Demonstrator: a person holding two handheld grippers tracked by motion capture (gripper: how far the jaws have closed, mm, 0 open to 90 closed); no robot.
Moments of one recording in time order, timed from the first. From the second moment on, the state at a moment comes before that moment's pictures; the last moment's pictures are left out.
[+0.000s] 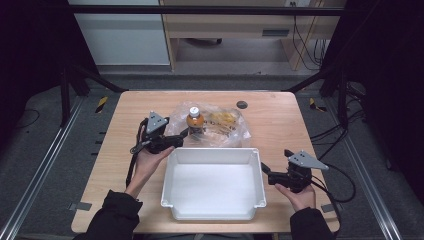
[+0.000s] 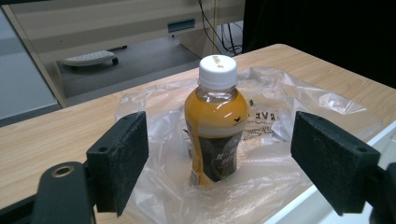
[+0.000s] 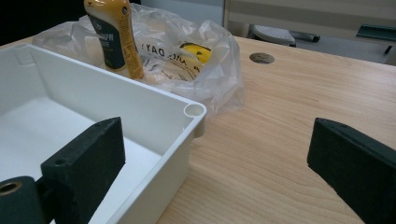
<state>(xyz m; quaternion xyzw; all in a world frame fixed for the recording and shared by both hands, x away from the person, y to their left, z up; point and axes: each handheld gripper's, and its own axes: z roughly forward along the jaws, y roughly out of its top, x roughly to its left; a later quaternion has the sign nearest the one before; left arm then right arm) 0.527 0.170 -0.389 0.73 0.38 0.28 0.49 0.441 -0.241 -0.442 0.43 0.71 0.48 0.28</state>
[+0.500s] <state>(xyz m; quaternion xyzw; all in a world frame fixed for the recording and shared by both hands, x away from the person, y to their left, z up) 0.536 0.153 -0.384 0.73 0.37 0.28 0.49 0.441 -0.239 -0.443 0.43 0.71 0.48 0.28</state>
